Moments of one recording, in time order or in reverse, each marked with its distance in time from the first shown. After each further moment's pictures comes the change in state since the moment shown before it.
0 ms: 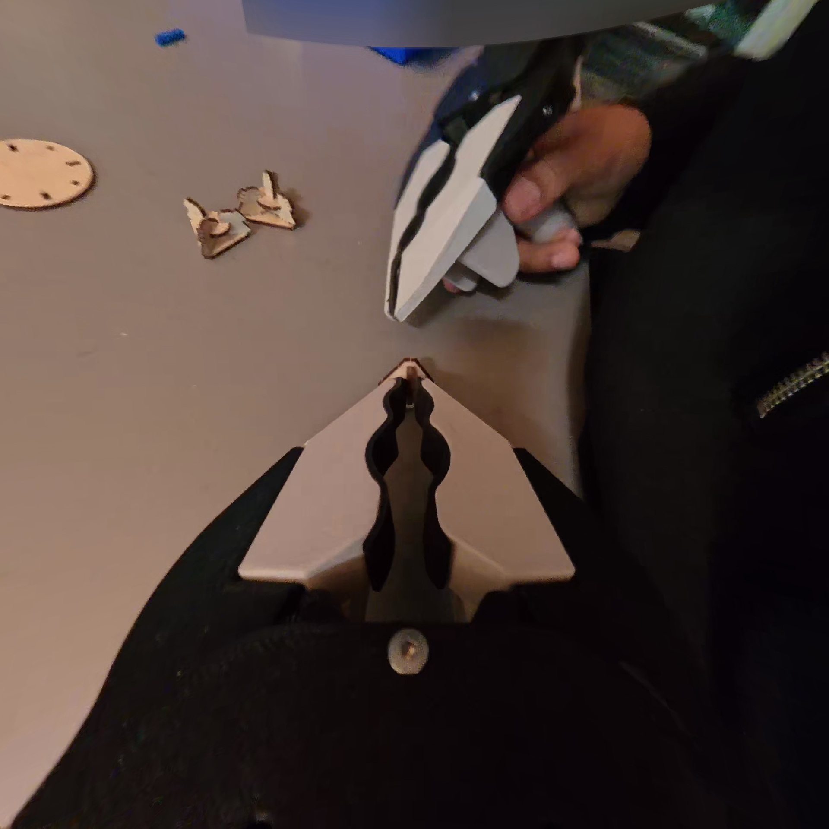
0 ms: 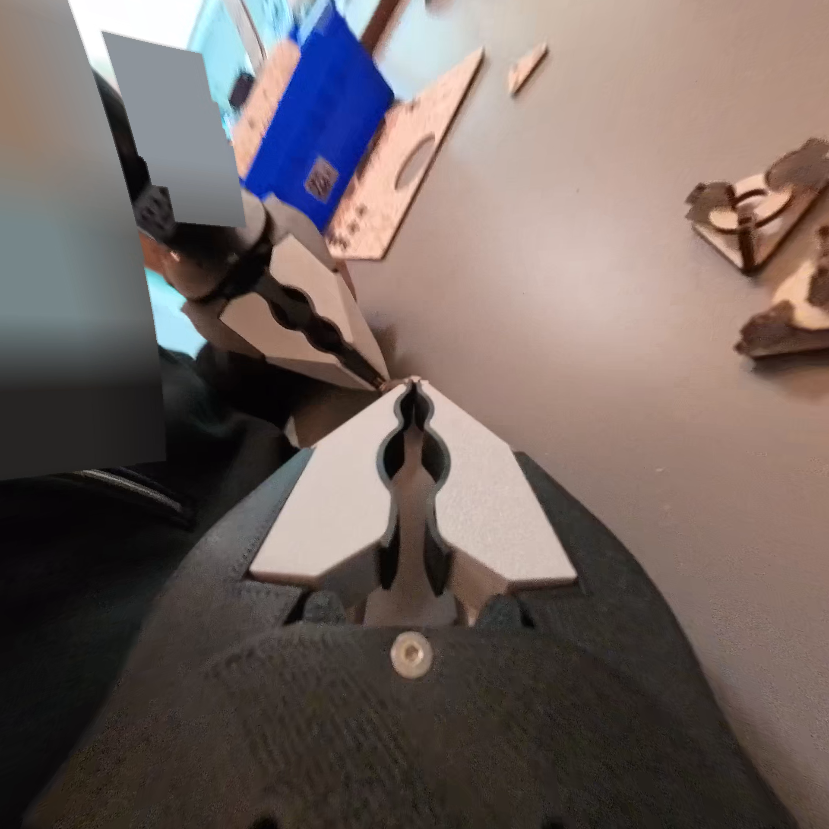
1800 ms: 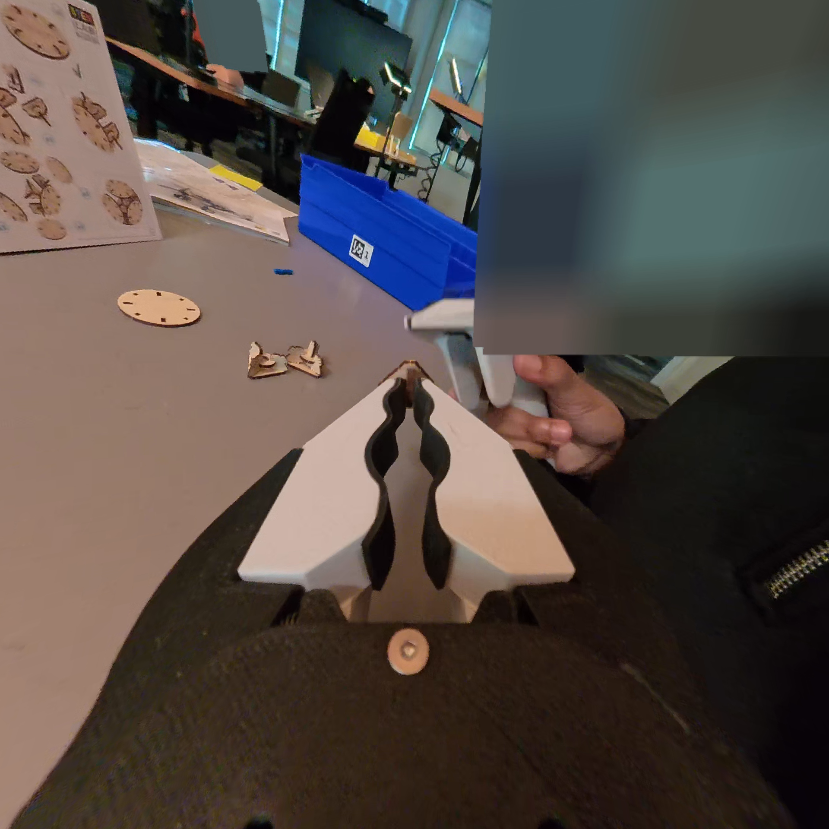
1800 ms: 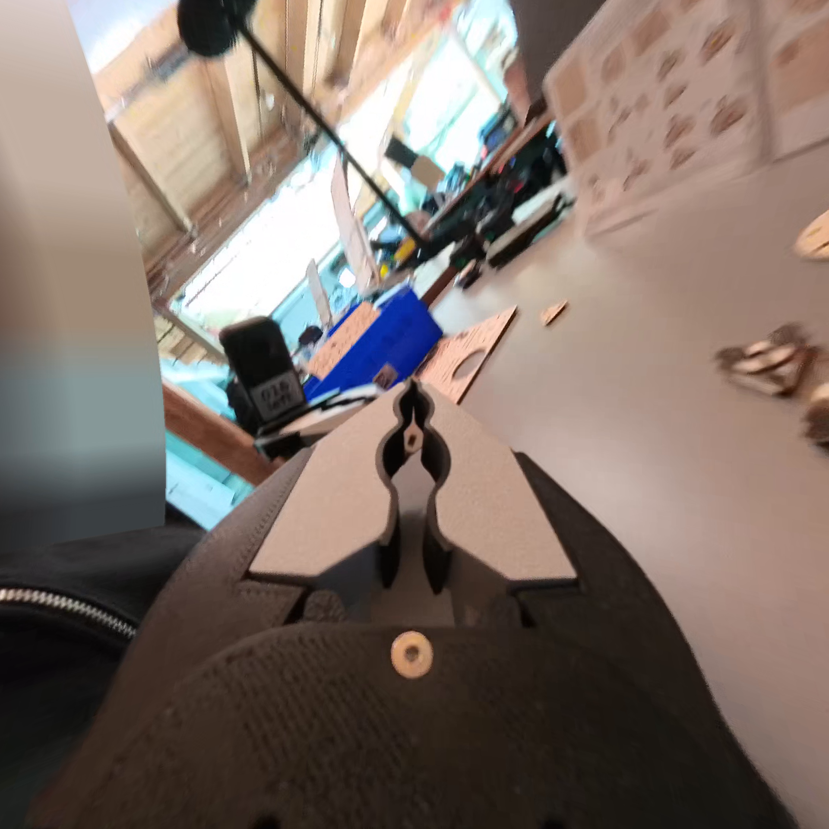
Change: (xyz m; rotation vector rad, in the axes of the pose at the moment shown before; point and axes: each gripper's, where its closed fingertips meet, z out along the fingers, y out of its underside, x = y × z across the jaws) left arm 0.010 -0.061 -0.033 0.524 -0.085 -0.206; right arm -0.051 -0.053 -0.026 0.532 -0.034 -0.054
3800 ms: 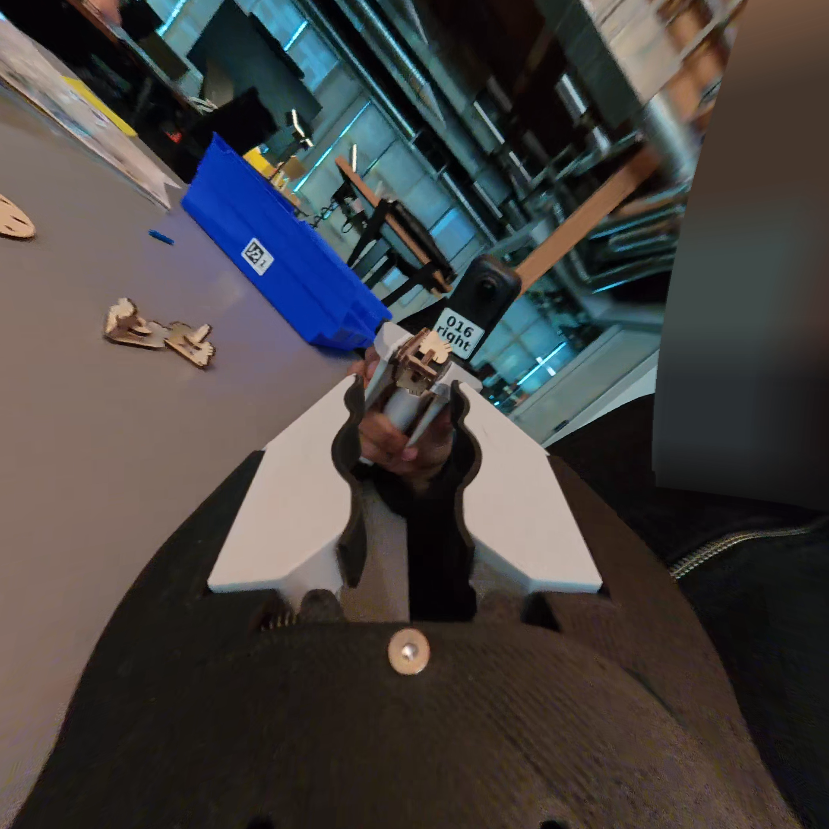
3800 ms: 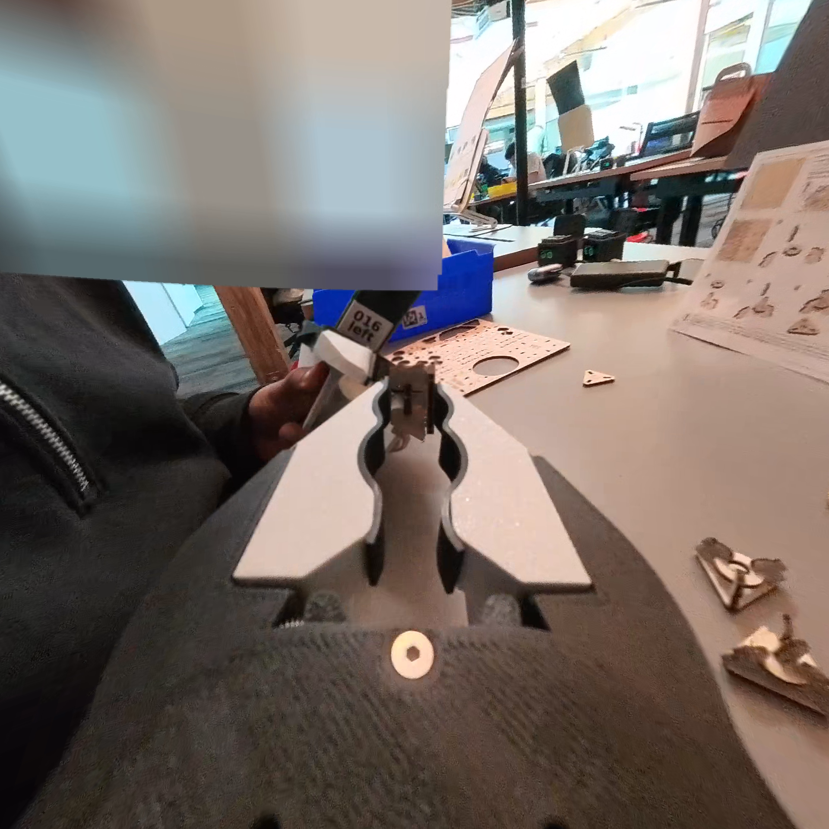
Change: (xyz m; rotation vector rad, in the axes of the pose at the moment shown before) left arm 0.013 -0.010 0.000 0.148 0.284 -0.441; right arm -0.026 0.019 0.007 -0.209 -0.282 -0.543
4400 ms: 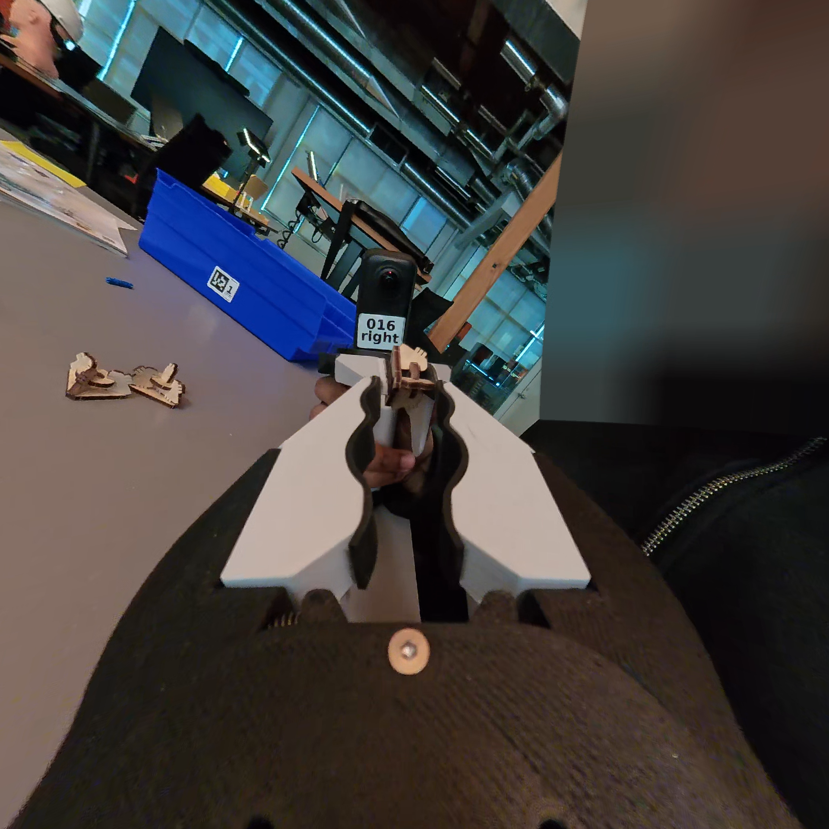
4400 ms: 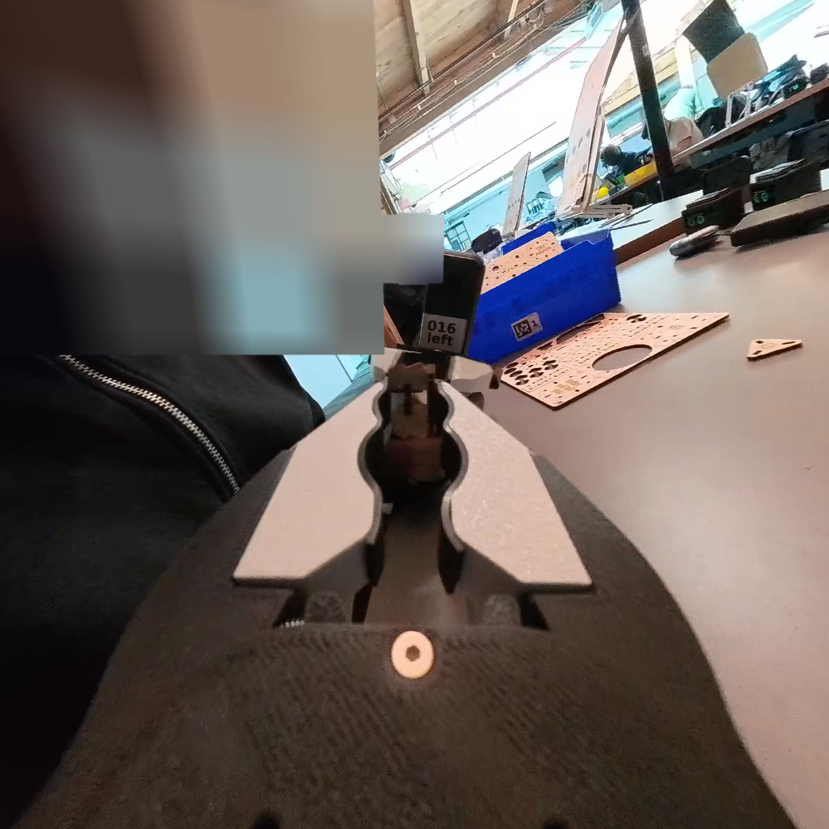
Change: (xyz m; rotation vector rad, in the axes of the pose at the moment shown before) left arm 0.018 0.002 0.002 -0.012 0.086 0.151; right arm -0.020 -0.003 -0.008 0.088 -0.291 0.310
